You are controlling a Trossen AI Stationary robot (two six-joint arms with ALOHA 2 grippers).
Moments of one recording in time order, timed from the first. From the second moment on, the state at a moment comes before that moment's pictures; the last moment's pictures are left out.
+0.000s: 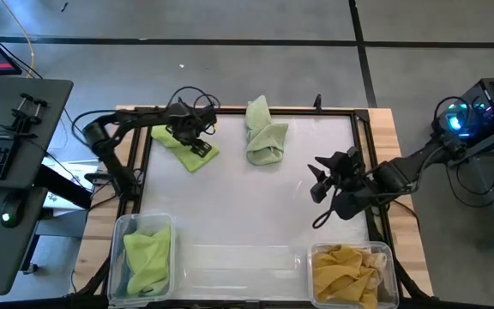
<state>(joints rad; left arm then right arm) 0.62 1.72 1.10 -0.99 -0.19 -0.32 0.52 1.21 1.25 -1.11 1.03 1.01</state>
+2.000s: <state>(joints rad) -0.57 1.37 1.97 -1.56 -0.19 -0.49 0.33 1.22 1.25 -0.82 0.77 0.94</state>
